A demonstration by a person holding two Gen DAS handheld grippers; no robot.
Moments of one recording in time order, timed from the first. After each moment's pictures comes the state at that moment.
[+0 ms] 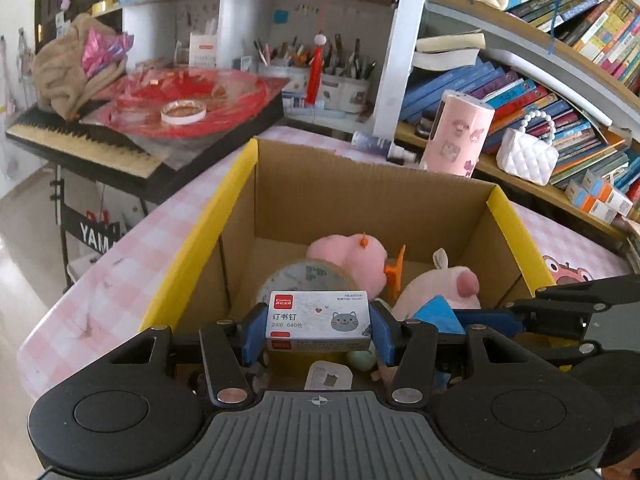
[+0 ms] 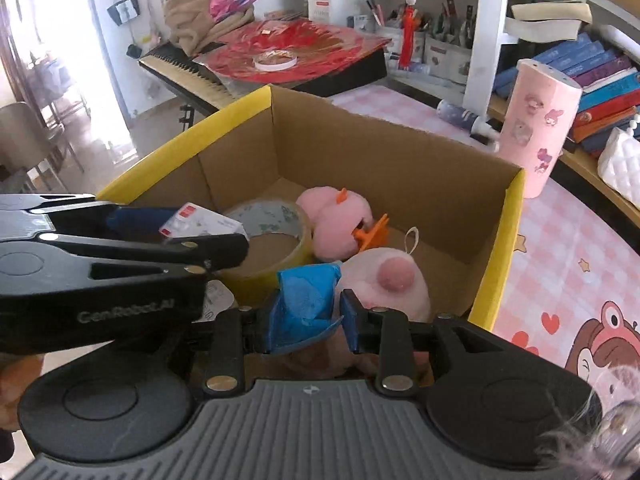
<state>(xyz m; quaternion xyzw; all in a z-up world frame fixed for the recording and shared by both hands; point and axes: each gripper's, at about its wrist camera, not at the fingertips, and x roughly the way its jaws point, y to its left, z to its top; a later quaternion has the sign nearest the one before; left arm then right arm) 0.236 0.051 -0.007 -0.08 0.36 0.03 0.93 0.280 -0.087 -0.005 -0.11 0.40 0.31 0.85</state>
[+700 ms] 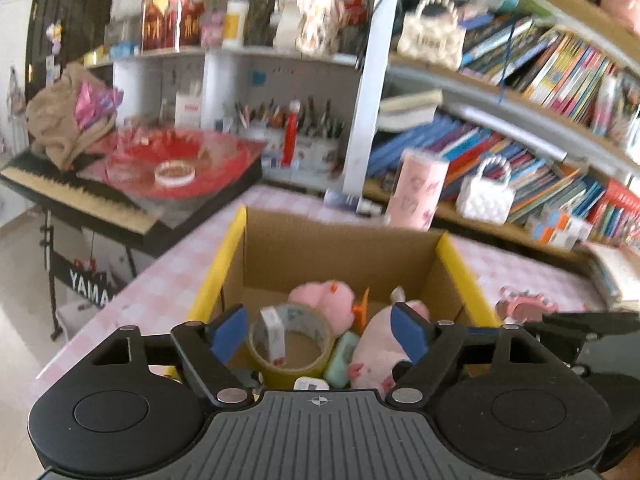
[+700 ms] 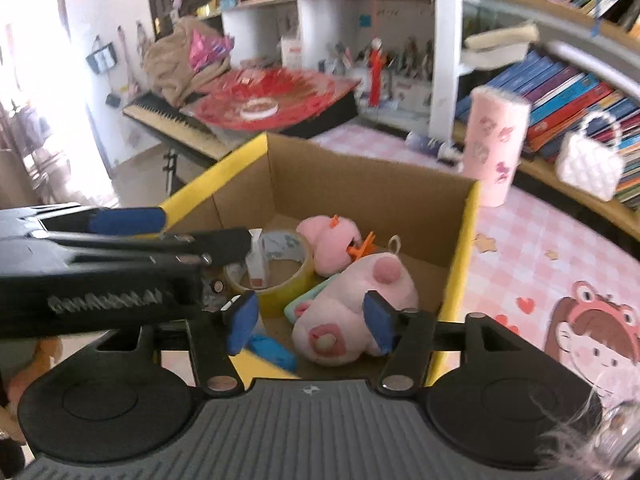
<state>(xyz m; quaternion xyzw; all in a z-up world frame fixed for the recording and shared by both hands) 0.182 0.051 0.040 -0.07 0.27 -0.01 0.96 0.222 -0.105 0.028 -0.06 0.34 0.27 0.90</state>
